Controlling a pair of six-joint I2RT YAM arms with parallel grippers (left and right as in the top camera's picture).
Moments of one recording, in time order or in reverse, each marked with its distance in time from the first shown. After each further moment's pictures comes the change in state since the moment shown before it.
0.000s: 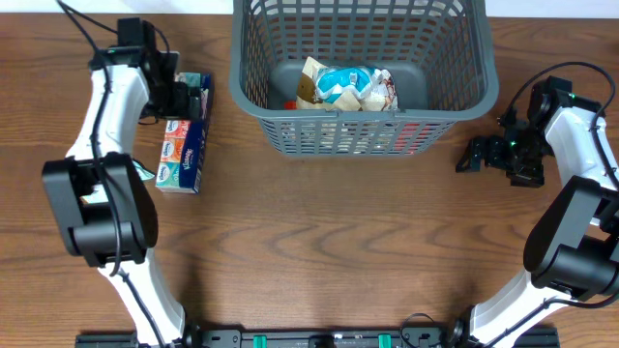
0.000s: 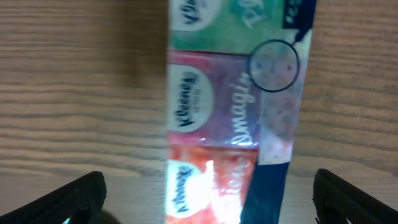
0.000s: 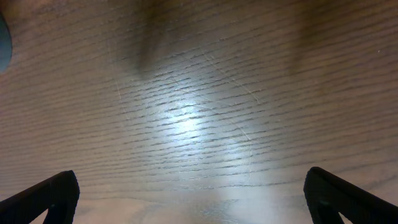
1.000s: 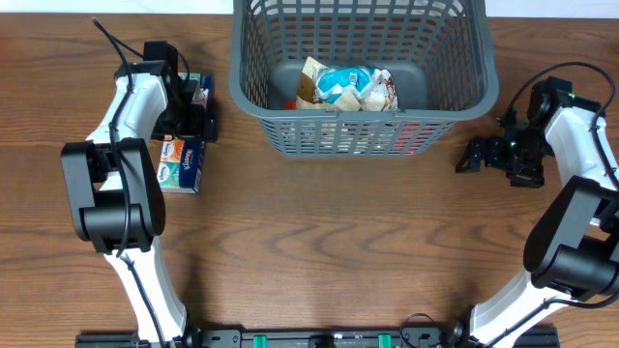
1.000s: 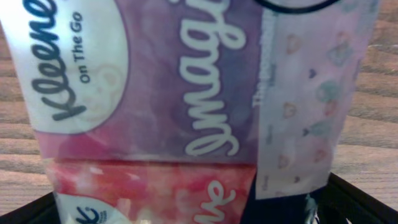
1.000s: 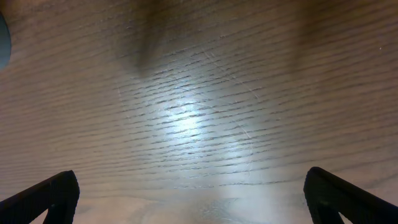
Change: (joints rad) left arm -0.027 0.077 -0.075 0.002 0.000 0.002; right arm 0.000 0.000 0.000 -0.005 0.000 0.000
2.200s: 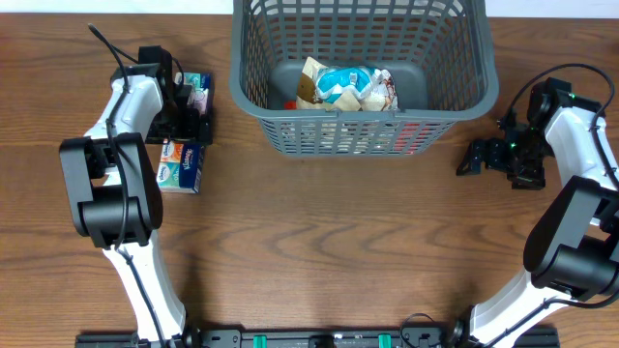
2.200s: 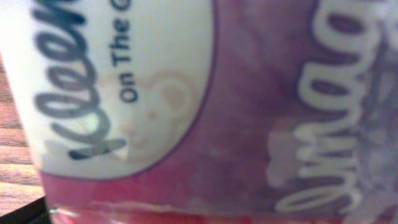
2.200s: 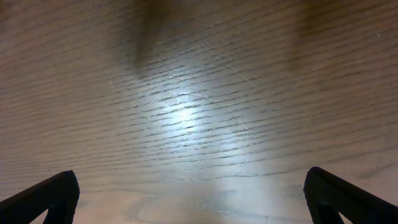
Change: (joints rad) left arm 0.031 0.044 0.002 0.009 -0.003 0.000; right arm 0.000 0.000 0.000 -0.022 0.018 0.000
